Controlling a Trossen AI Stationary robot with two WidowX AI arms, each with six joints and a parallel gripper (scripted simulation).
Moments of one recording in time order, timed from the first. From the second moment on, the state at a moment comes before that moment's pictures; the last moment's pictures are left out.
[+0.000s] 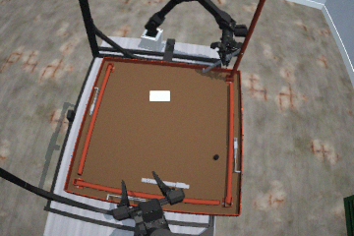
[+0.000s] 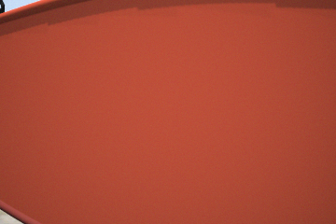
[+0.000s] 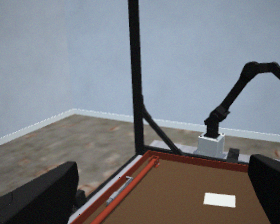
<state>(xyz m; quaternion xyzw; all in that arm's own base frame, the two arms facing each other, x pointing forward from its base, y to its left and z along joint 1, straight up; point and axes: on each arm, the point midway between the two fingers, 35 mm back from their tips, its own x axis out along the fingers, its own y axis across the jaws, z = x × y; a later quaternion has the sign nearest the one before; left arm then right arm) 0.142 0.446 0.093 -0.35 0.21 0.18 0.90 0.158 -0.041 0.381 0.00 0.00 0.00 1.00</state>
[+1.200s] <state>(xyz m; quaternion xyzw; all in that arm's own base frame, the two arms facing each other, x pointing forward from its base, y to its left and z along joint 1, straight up) 0.147 0.421 0.059 -0.34 0.20 0.18 0.90 0.158 -0.040 0.381 0.00 0.00 0.00 1.00</state>
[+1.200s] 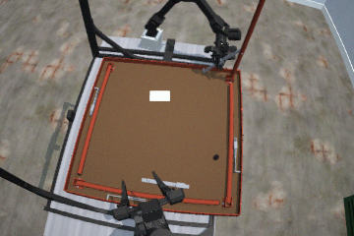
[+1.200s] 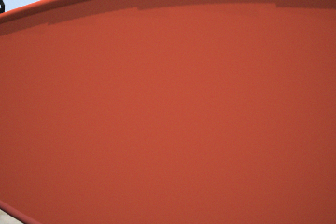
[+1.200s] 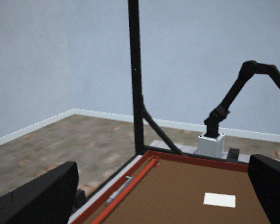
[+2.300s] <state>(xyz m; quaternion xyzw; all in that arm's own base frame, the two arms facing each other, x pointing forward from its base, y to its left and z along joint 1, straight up) 0.150 0.405 0.066 -0.28 0.20 0.20 0.92 0.158 -0.040 0.381 0.00 0.00 0.00 1.00</state>
